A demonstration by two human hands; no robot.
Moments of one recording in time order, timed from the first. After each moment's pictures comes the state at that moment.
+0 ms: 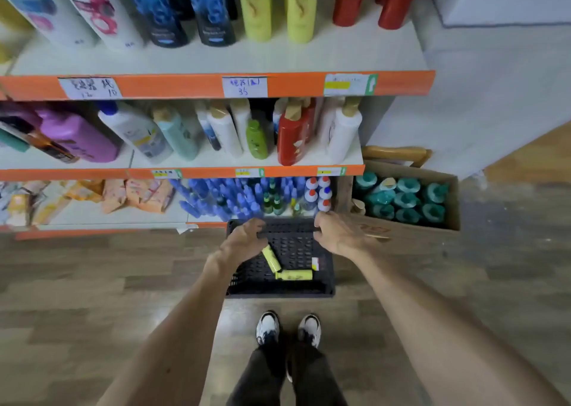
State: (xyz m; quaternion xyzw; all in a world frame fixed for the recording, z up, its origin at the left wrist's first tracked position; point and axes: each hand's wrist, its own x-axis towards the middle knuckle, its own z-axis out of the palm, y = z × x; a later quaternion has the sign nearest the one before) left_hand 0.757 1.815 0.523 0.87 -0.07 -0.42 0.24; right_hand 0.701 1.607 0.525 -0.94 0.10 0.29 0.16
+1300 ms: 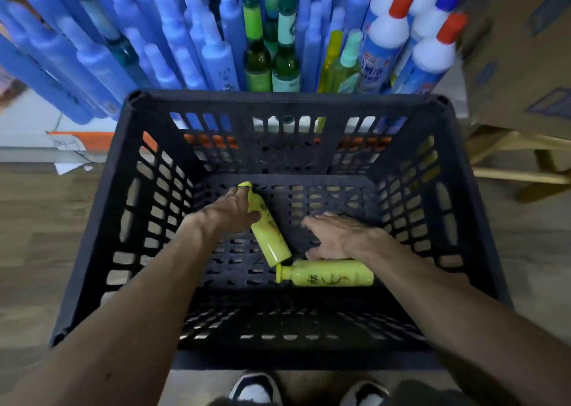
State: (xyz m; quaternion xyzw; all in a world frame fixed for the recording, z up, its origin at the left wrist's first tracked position) left_hand 0.820 1.833 -0.223 0.90 -0.14 -0.40 0.08; right_hand 0.721 1.633 -0.218 -0.91 -0.03 0.41 0.11
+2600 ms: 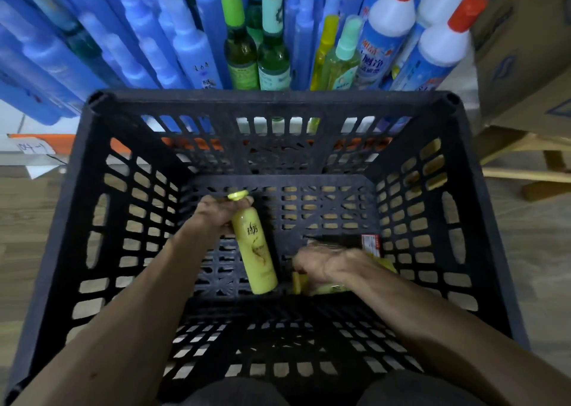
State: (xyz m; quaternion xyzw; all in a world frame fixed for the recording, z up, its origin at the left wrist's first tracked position) left_hand 0.828 1.824 -0.251 0.74 0.24 -0.36 0.52; right_hand 0.715 1.650 -0.243 -0.85 -0.02 0.52 0.12
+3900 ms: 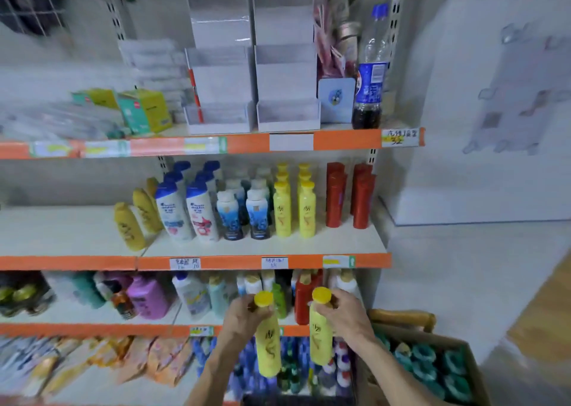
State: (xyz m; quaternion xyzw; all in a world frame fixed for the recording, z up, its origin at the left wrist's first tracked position) left_hand 0.755 1.838 0.741 0.85 -0.07 -0.10 0.51; right_hand 0.694 1.620 0.730 -0.85 0.17 -0.03 0.50
